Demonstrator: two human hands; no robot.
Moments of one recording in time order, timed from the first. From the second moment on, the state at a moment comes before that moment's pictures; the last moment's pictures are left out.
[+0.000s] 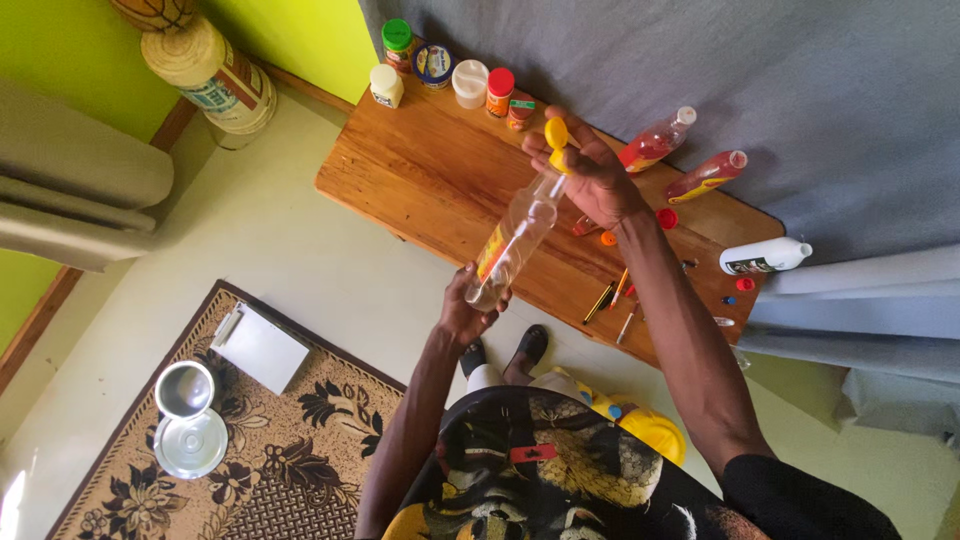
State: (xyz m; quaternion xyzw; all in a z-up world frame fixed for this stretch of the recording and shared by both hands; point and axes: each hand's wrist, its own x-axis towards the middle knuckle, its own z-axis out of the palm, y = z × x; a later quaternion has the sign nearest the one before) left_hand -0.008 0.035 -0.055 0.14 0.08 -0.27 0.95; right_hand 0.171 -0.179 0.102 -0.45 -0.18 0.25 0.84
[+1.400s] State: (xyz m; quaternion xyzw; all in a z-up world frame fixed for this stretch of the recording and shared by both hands) left_hand -0.003 0.024 -0.063 0.31 0.18 -0.34 0.87; right_hand 0.188 -0.174 0.086 -0.75 -0.14 0.08 0.64
